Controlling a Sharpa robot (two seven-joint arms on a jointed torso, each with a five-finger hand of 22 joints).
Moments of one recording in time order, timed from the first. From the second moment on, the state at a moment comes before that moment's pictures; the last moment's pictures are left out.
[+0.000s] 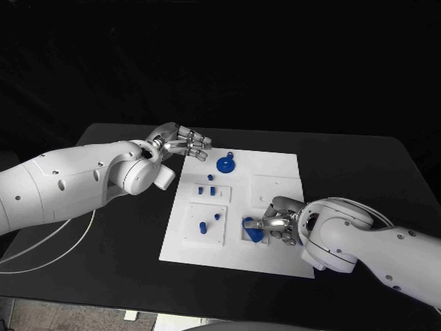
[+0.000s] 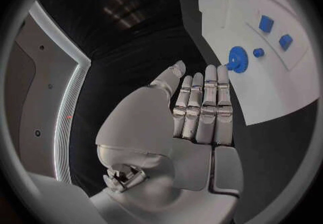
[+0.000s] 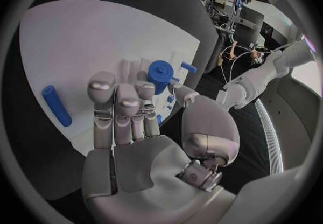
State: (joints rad) left arm 1.33 -0.77 -0.16 1.32 -0.28 -0.23 0.18; left_hand 1.37 -0.01 0.17 -0.12 0.22 1.08 0.13 0.07 0.06 1.14 0.12 0.06 0.06 1.25 0.09 0.06 0.07 0.08 1.06 0.07 0.08 0.64; right arm 0.93 -0.78 0.15 1.74 -1.22 -0.10 -0.70; right_hand 0.82 -0.15 0.49 0.07 0.05 1.26 0.03 0.06 0.07 1.39 -0.05 0.82 1.10 1.45 -0.10 1.08 1.04 0.07 1.47 -0.12 0.76 1.31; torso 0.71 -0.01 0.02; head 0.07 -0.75
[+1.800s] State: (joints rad) left arm 1.33 -0.78 -0.16 1.32 -0.29 -0.22 0.15; left_hand 1.37 -0.01 0.17 -0.10 0.22 1.08 0.13 0.07 0.06 1.14 0.12 0.06 0.06 1.25 0.09 0.06 0.07 0.08 1.07 0.07 0.08 0.60; right arm 0.93 -0.83 0.15 1.76 -1.14 -0.07 -0.60; right_hand 1.13 -0.05 -0.01 0.03 0.17 1.25 0.04 0.06 0.07 1.38 -0.05 0.83 1.10 1.45 -0.10 1.07 1.05 0.07 1.47 -0.12 0.76 1.31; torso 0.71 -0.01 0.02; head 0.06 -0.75
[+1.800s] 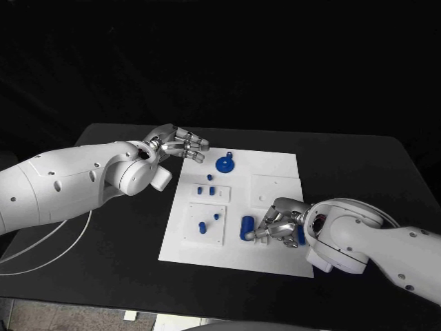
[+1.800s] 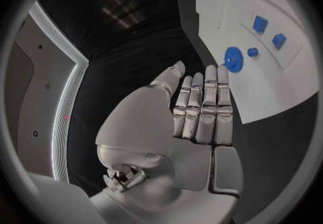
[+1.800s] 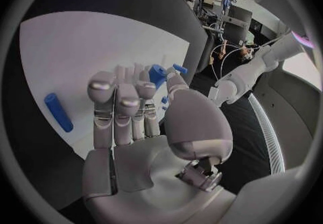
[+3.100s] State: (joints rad) left arm 1.33 -0.78 -0.16 1.33 -0.30 -0.21 0.14; left_hand 1.37 -0.01 0.17 -0.10 0.22 1.08 0.13 0.07 0.06 1.14 0.12 0.06 0.06 1.25 0.09 0.06 0.07 0.08 1.07 0.07 0.08 0.59; right arm 0.93 -0.81 0.15 1.74 -1.21 -0.06 -0.67; right_hand 1.11 -0.15 0.12 0.10 0.09 1.26 0.03 0.06 0.07 1.39 -0.05 0.84 1.10 1.45 -0.10 1.08 1.05 0.07 1.47 -0.12 0.77 1.31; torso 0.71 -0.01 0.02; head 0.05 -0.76
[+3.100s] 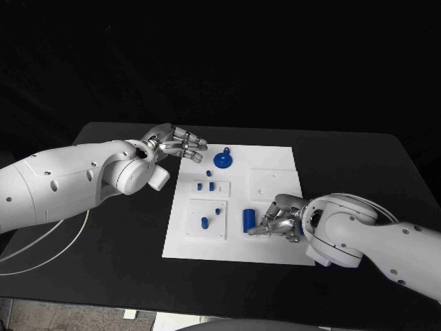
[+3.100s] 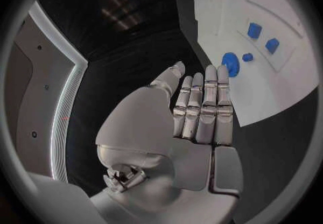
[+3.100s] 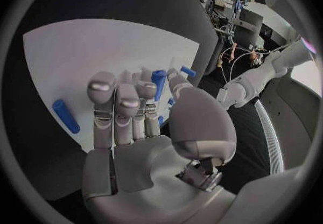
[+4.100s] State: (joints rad) left arm 1.33 -0.78 -0.17 1.32 -0.30 -0.21 0.15; left_hand 1.37 -0.01 0.17 -0.10 0.22 1.07 0.14 0.07 0.06 1.14 0.12 0.06 0.06 1.25 0.09 0.06 0.07 0.08 1.07 0.07 0.08 0.58; right arm 0.93 -1.00 0.30 1.71 -1.10 -0.16 -0.51; right_hand 1.18 -0.09 0.09 -0.01 0.17 1.23 0.04 0.06 0.08 1.39 -0.05 0.85 1.11 1.45 -0.10 1.07 1.04 0.07 1.47 -0.12 0.78 1.31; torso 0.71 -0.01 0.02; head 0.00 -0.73
